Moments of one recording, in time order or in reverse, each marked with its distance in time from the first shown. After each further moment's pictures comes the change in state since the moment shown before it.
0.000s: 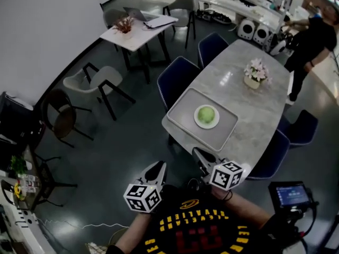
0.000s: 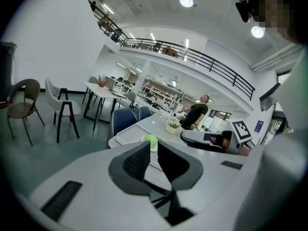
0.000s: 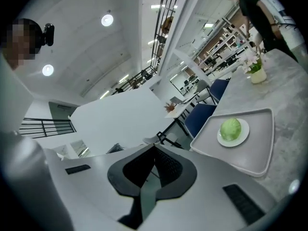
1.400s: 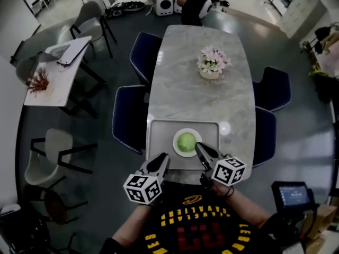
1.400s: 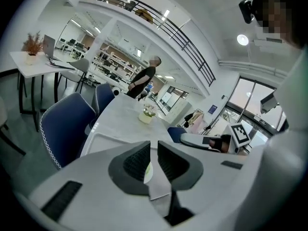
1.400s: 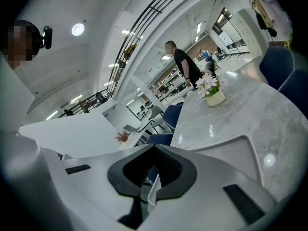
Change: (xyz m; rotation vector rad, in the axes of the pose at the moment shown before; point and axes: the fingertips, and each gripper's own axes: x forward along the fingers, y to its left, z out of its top) left arm 0.269 -0.005 0.109 0.128 0.384 -0.554; right arm 0.042 -0.156 0.139 0.185 -0.334 -0.547
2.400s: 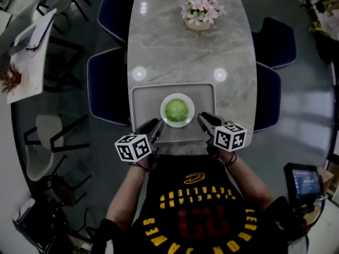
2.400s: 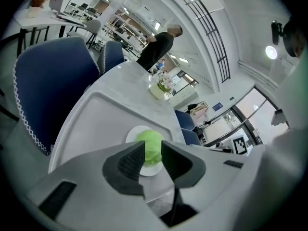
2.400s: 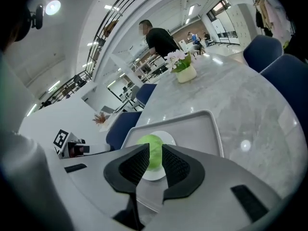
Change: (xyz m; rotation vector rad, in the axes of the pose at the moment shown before) left arm 0.098 0.065 -0.077 -0.227 0.279 -0.021; right arm -0.004 -0.142 -0.066 0.046 0.254 -0.212
